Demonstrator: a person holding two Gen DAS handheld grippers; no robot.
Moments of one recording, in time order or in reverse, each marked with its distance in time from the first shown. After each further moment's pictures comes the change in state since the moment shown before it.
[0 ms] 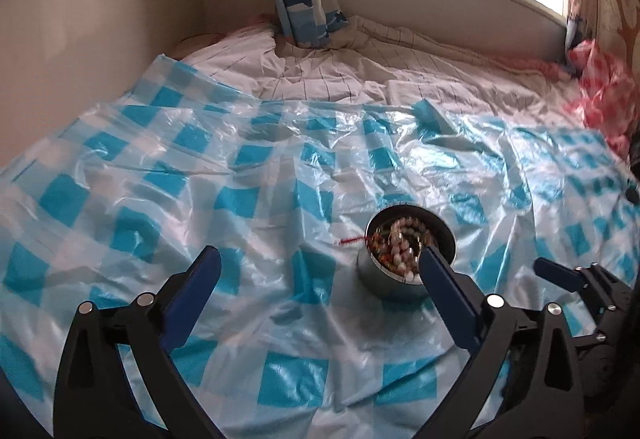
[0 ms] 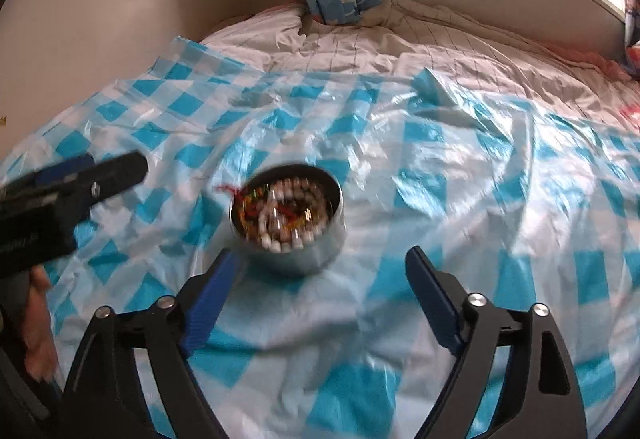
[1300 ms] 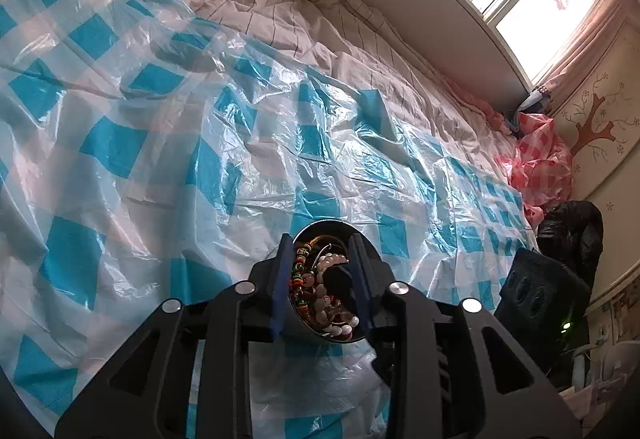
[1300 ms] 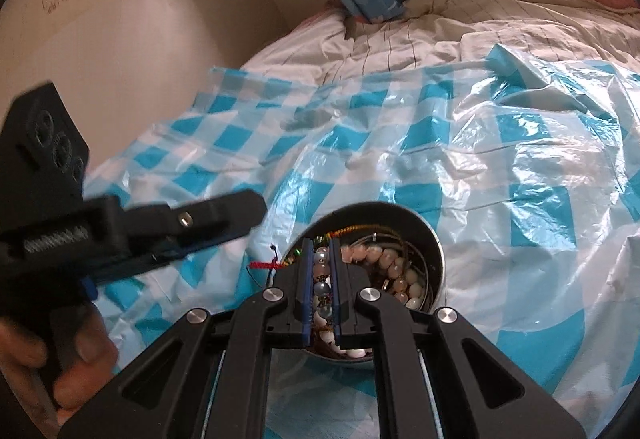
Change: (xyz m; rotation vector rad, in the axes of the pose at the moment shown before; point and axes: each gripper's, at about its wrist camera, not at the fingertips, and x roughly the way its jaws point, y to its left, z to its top) left arm 0.103 0.020 0.022 -0.326 0.170 -0.461; right arm 0.084 0.004 0.032 0.125 -0.043 0.331
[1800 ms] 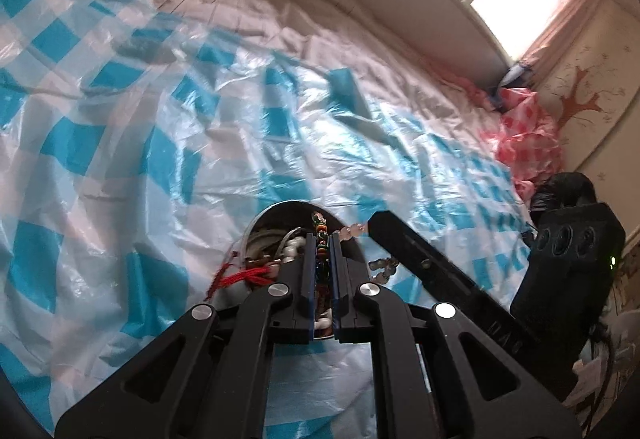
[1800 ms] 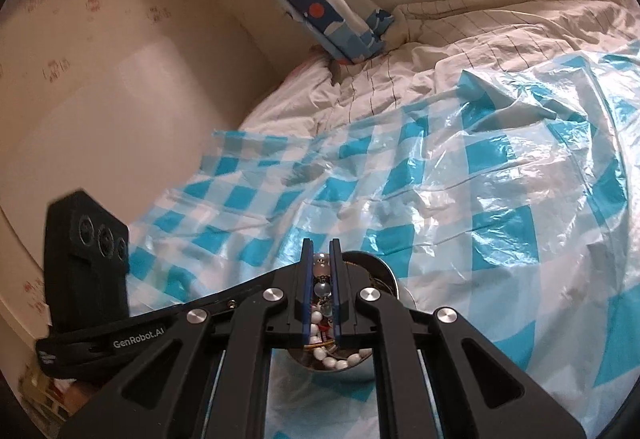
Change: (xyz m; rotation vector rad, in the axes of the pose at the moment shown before) left arm 0.024 -0.018 -0.011 0.070 0.039 -0.043; right arm -0.043 -0.026 0.015 0.136 -0.147 0.057
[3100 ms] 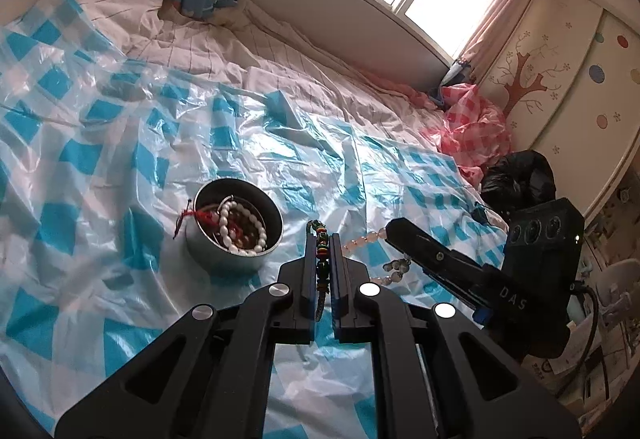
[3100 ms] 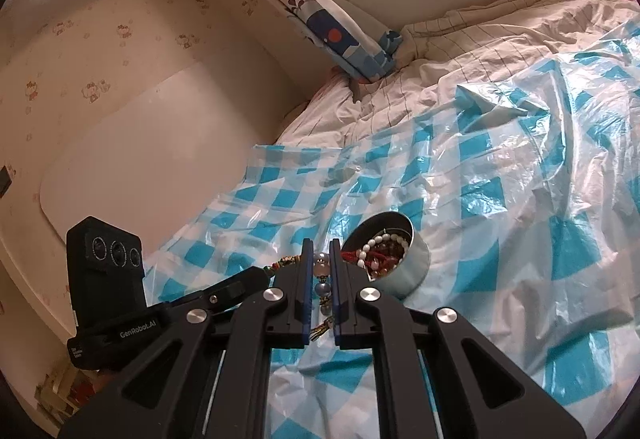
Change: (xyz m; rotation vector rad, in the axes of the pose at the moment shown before) left arm -0.101 -0.043 -0.056 0.139 -0.105 -0.142; right arm -0.116 0.019 -0.035 0.057 -0.074 0.102
